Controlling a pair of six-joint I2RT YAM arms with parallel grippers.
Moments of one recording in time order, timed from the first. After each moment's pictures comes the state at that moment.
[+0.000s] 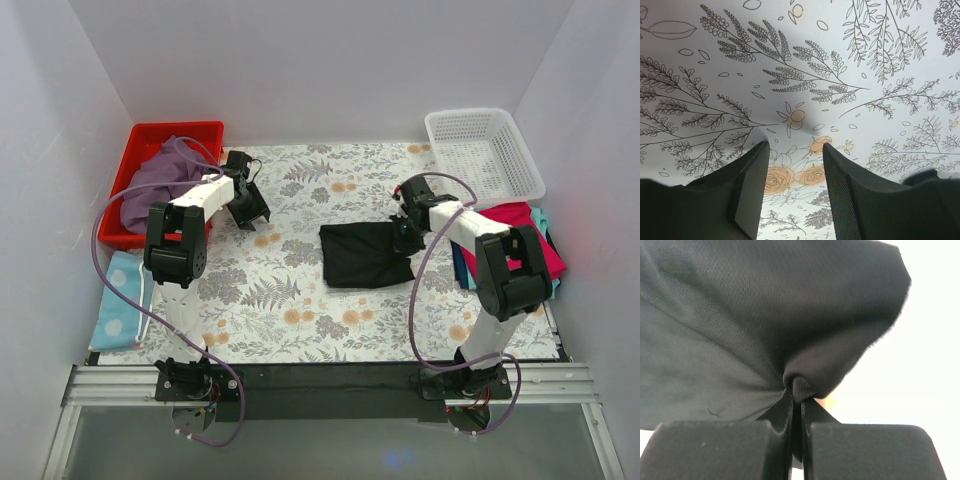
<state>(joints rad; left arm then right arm) -0.19 2.10 1.57 -0.67 0.04 -0.67 0.34 1.80 1.16 -0.60 -0.18 0.25</state>
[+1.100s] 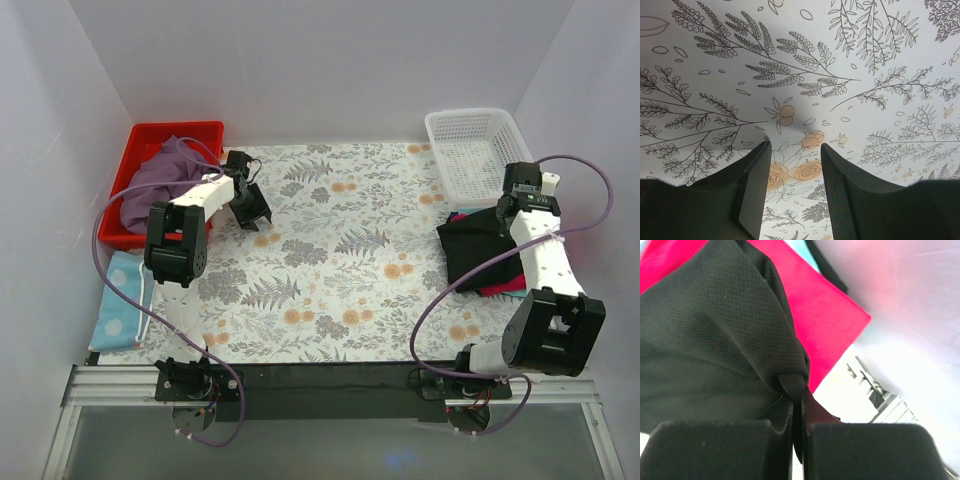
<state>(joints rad) -0.19 2.11 1.58 -0.67 0.11 -0.65 -0.16 1.38 1.17 -0.79 0.55 0.21</state>
